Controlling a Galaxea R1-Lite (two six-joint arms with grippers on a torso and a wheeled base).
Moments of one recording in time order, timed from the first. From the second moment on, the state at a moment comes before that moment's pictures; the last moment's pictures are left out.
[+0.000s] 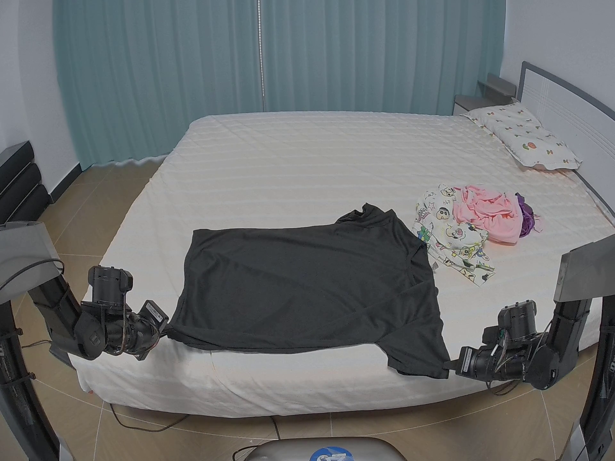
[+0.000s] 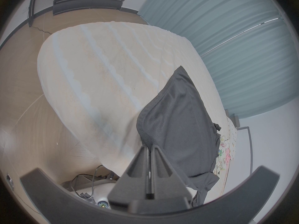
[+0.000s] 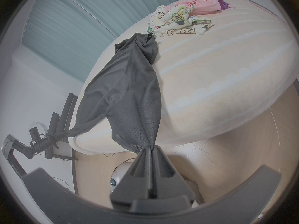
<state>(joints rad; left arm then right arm) -0.01 2.09 -0.56 -0.73 -0.16 -0.94 0.15 2.21 -0.28 -1.10 0.30 0.49</state>
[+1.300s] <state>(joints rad) -0.13 1.95 -0.48 -0.24 -0.09 -0.67 0.03 2.03 -0.02 -1.08 0.30 0.34</state>
